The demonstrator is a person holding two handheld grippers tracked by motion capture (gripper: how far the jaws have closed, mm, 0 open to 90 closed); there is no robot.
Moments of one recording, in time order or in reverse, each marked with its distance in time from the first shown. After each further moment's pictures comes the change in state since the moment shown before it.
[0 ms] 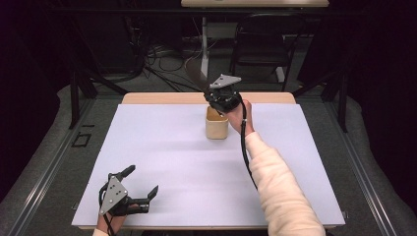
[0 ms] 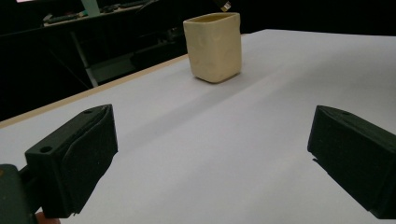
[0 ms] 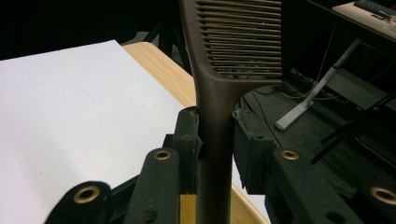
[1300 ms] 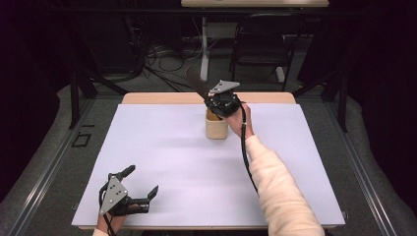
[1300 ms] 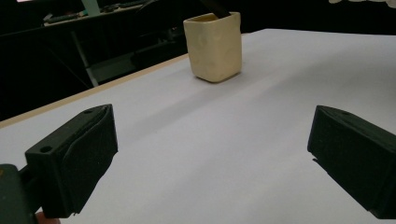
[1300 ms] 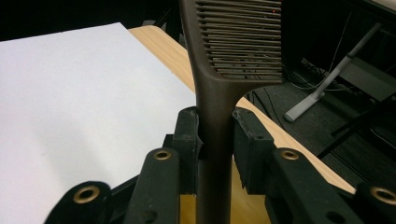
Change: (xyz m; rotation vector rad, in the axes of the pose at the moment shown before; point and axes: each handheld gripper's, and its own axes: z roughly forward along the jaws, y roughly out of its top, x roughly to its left) left arm 0.000 0.000 0.000 0.003 0.002 0.003; right arm 0.002 -0.019 0.012 0.037 0.033 0.003
